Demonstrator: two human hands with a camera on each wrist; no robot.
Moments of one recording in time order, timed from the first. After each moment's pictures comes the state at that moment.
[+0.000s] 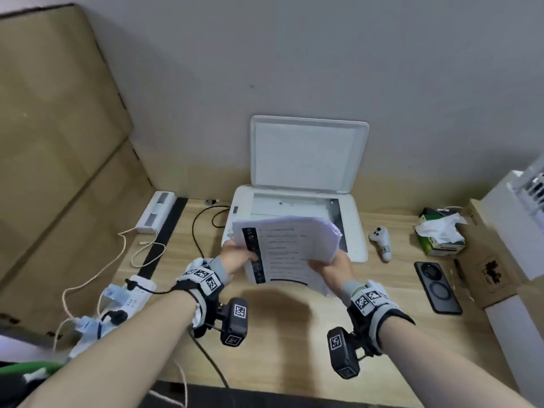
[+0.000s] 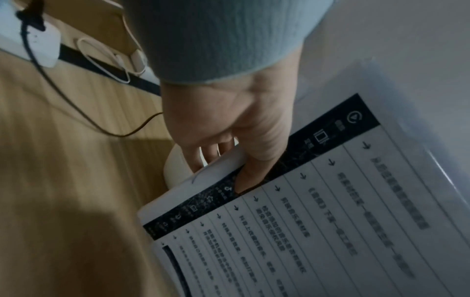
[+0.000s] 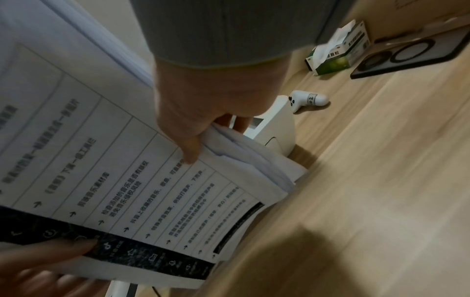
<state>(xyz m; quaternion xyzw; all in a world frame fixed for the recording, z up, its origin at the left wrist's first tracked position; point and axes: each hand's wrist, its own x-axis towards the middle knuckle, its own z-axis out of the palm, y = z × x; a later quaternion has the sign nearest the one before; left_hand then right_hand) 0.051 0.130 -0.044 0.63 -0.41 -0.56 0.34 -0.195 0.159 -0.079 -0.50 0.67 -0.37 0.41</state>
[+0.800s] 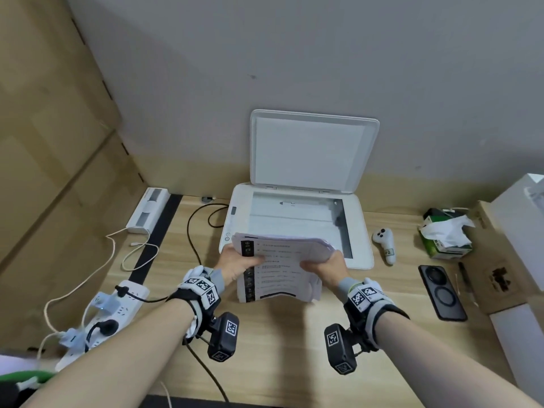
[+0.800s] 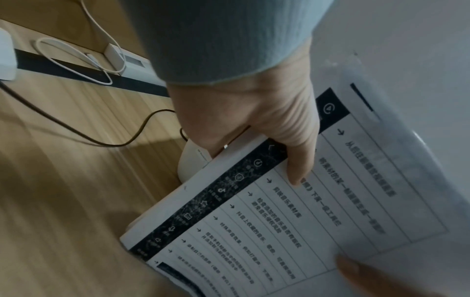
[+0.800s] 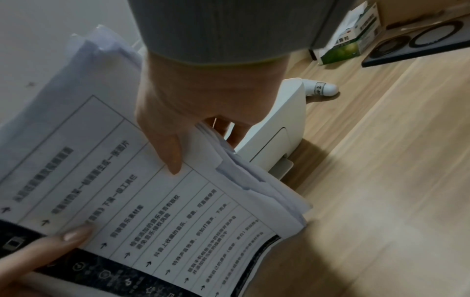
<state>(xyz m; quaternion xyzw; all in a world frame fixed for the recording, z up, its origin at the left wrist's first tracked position) 0.060 0.096 -0.079 0.62 -0.50 -0.51 0.33 -0.181 0.116 -0.090 -0.44 0.64 -0.41 0.49</state>
